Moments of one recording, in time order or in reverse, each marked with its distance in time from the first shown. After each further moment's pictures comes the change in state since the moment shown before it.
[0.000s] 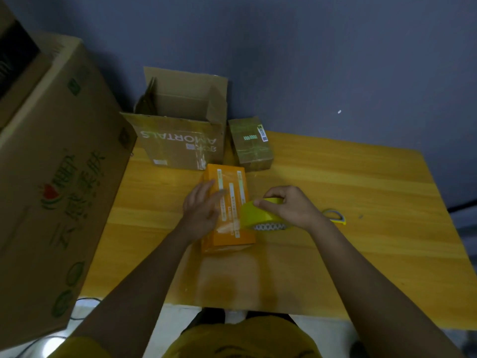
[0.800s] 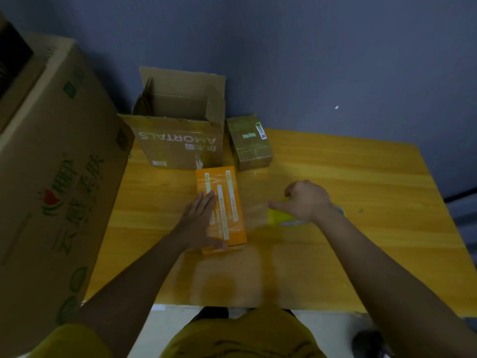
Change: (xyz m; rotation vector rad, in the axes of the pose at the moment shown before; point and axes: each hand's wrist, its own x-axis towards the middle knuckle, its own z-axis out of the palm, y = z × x) left_hand -0.006 -0.022 -0.002 0.217 -0.398 0.033; right_hand 0.001 -0.008 -0.015 -0.666 0.067 0.262
